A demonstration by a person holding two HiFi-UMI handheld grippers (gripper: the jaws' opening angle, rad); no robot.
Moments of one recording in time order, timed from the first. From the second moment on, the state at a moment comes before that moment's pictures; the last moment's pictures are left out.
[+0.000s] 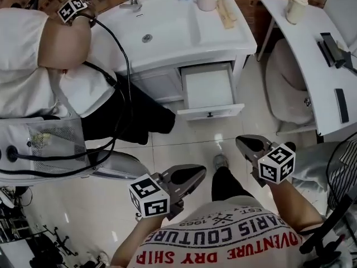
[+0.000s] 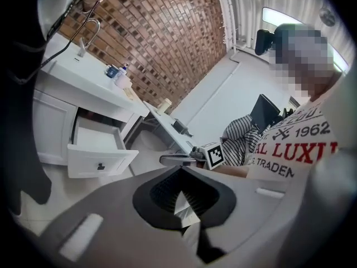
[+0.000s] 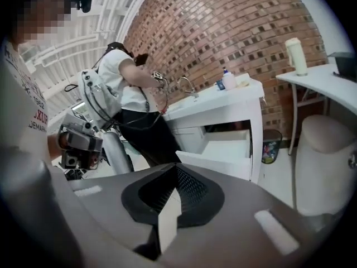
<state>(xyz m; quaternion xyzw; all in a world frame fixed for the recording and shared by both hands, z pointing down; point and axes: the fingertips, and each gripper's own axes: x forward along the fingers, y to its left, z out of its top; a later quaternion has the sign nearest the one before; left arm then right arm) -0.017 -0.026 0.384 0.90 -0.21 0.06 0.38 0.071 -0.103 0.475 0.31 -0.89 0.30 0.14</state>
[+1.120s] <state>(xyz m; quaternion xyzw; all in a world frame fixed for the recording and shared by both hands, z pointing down) -0.016 -0.155 0.472 0.84 -0.22 0.09 0.49 0.084 -0.229 0.649 0.39 -0.79 0.45 0.17</state>
